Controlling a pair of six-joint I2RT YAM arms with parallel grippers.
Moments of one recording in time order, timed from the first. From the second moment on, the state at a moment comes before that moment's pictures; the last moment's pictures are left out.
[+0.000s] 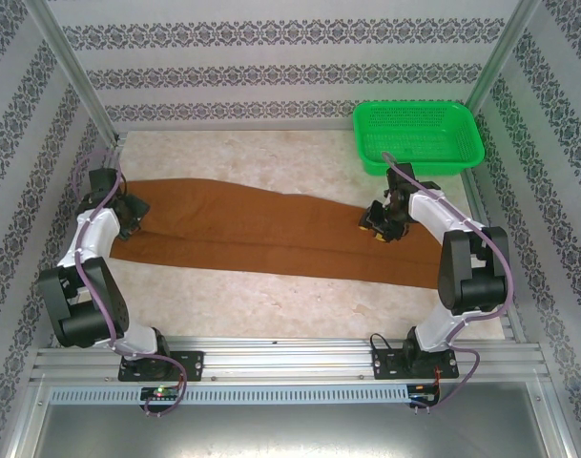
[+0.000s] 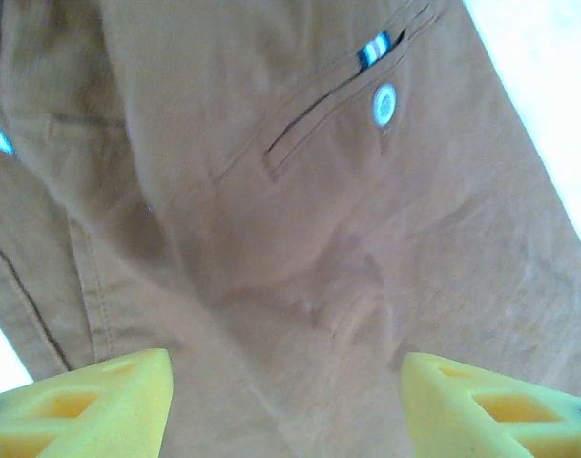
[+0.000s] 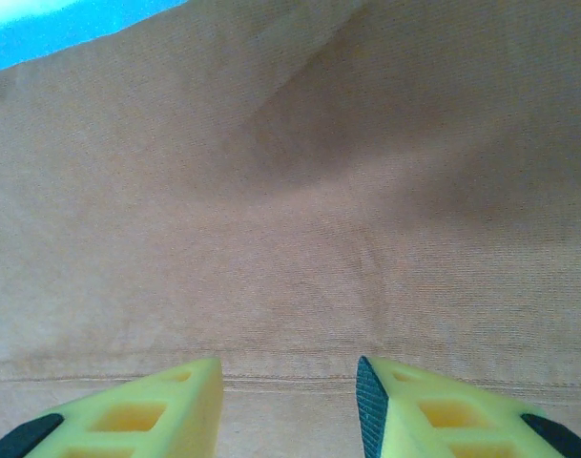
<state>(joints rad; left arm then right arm) 0.34 1.47 1.02 -0.58 0.01 -0.74 0.07 1.68 1.12 -0.76 -0.30 0.60</state>
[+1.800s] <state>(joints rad) 0.29 1.58 1.11 -0.57 -0.04 -0.71 -0.33 1.66 0.94 -0.94 -0.18 0.53</state>
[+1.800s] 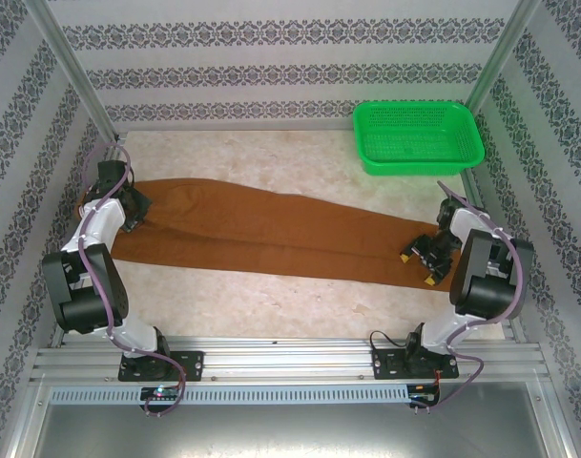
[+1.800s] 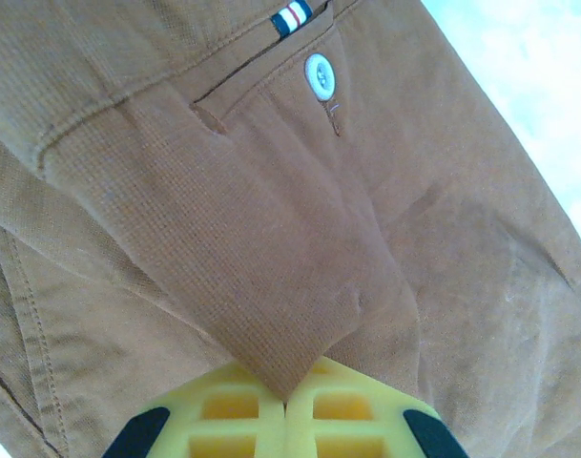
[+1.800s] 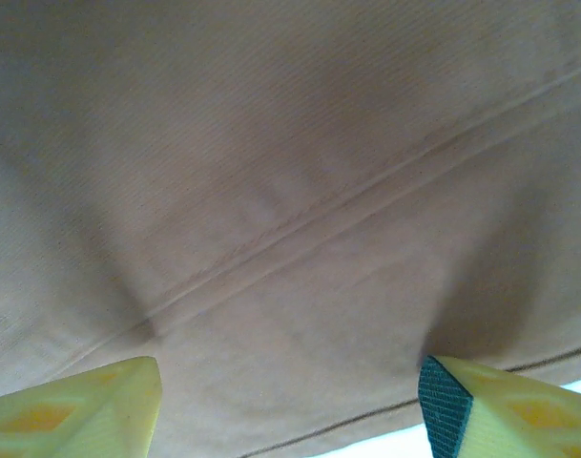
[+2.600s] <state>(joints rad) 0.29 1.62 1.12 -0.56 -0.04 -0.69 -0.38 1.77 1.09 -0.92 -0.15 0.53</state>
